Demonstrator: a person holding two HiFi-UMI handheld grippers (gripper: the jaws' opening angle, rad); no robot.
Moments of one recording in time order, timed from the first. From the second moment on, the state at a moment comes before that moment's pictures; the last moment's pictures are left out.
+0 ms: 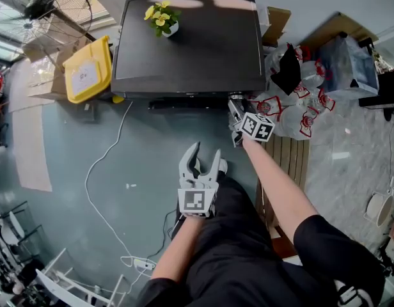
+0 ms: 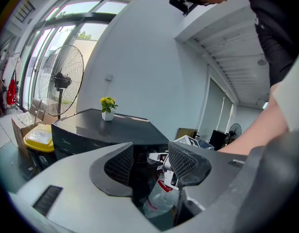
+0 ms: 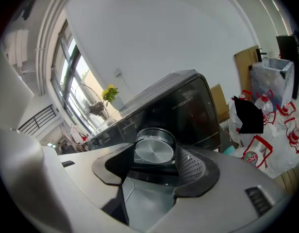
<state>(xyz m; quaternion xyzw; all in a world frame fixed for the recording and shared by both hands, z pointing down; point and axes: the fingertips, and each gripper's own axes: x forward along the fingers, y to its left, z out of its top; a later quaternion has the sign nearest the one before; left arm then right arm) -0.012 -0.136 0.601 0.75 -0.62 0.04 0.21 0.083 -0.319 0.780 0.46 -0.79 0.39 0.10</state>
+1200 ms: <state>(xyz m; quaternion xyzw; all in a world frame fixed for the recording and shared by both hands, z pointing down) -0.014 -0.128 0.604 0.75 -0.63 0.04 0.21 0.072 -0.311 0.778 0.49 -0.81 0.15 0.29</state>
